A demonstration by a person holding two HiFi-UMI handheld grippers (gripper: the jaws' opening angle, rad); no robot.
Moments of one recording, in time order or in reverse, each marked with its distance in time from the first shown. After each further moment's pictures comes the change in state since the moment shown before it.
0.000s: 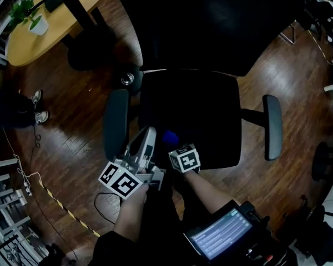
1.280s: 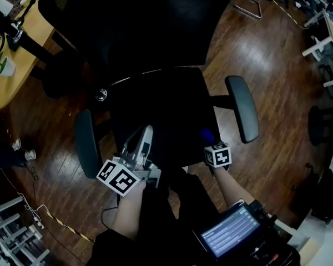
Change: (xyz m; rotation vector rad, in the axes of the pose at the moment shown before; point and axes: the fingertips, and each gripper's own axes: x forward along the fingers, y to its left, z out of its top) left arm 0.067 -0.046 -0.065 -0.011 0.185 -0.155; right arm -0.158 -0.202 -0.105 0.229 -0.039 -0.400
